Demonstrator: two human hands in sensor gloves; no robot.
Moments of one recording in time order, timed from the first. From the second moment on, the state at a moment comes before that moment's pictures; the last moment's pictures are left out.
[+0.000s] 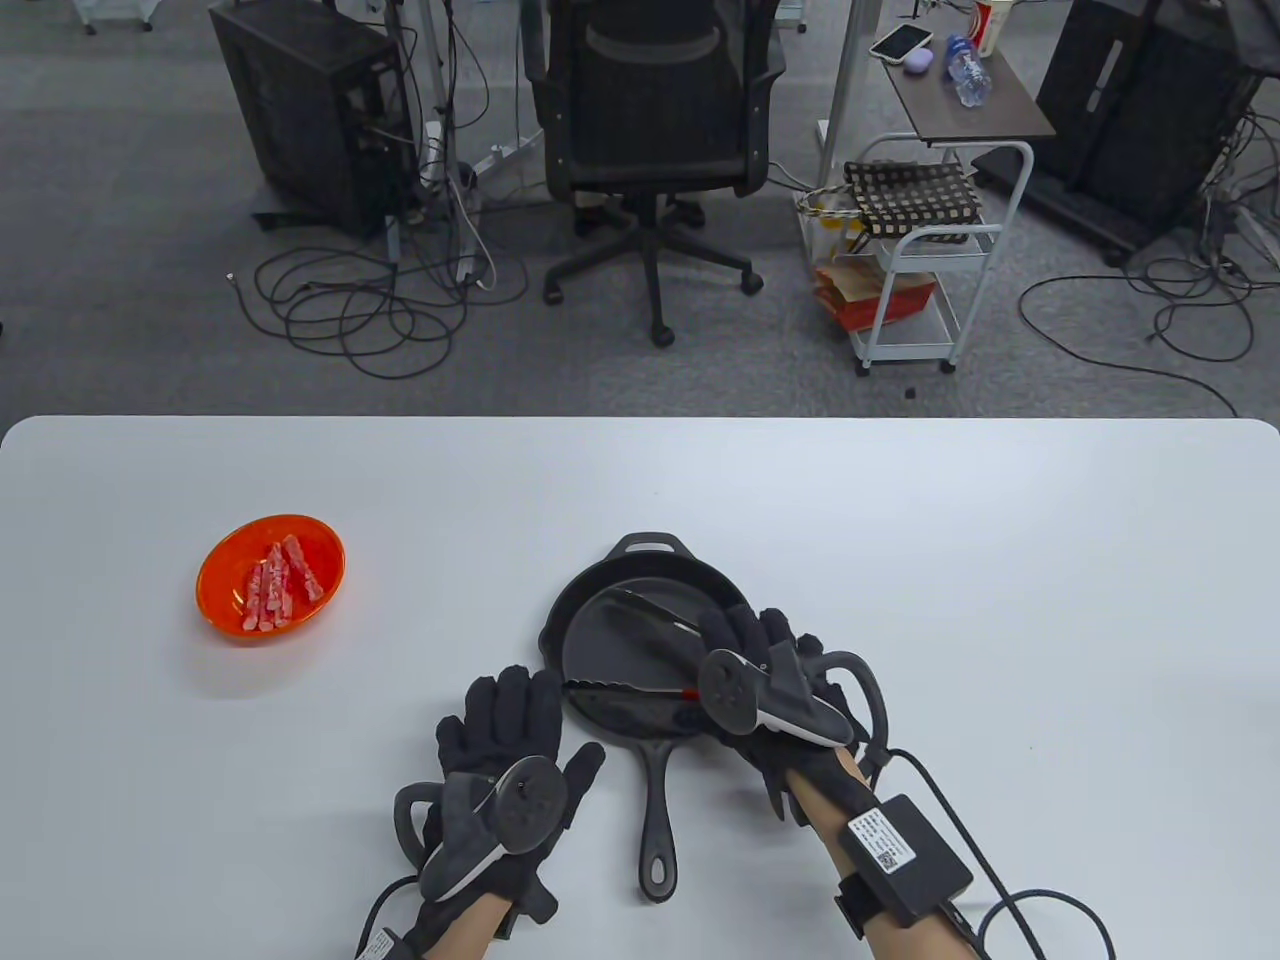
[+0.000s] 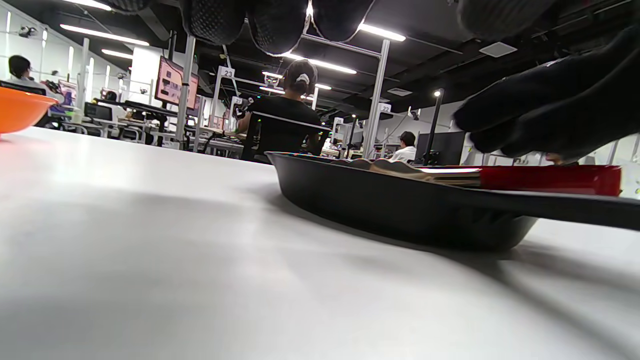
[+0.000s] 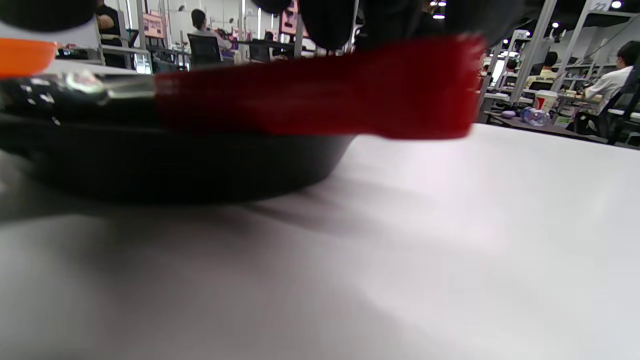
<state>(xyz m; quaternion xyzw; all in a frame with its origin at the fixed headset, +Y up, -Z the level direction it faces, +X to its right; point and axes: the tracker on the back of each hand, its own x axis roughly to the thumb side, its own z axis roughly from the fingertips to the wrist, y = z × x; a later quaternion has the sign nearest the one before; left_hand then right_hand) -0.160 -0.729 -0.273 0.07 -0.09 0.08 0.99 0.074 -0.729 -0.359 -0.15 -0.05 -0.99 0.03</state>
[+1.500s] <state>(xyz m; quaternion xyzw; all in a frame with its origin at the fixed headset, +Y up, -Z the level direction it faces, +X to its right) -0.193 -0.723 -0.291 0.04 -0.03 0.11 0.99 0.141 -0.725 -0.284 -0.08 0.06 -0.99 -0.04</state>
